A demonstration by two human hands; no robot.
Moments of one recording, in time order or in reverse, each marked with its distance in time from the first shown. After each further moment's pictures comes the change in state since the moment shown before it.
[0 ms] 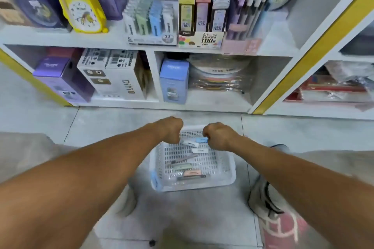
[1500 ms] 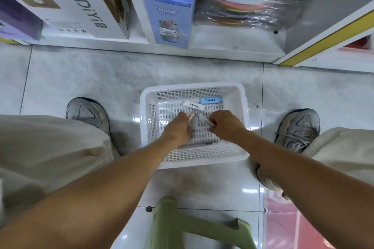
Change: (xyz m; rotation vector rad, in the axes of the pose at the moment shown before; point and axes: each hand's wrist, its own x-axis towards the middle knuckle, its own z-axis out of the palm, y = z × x) left_hand 0.094 0.016 0.178 -0.803 0.042 -0.190; right_hand 0.068 0.039 0.131 0.278 -0.119 0.182
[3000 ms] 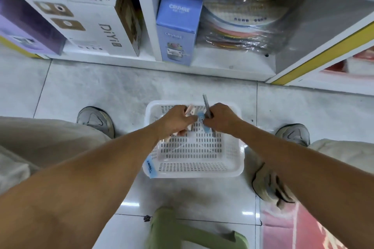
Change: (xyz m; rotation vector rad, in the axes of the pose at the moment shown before) left_hand -0.011 0.036 -0.071 -0.421 -0.021 0.056; right_hand -0.010 -0.039 -0.063 0.151 0.057 -0.061
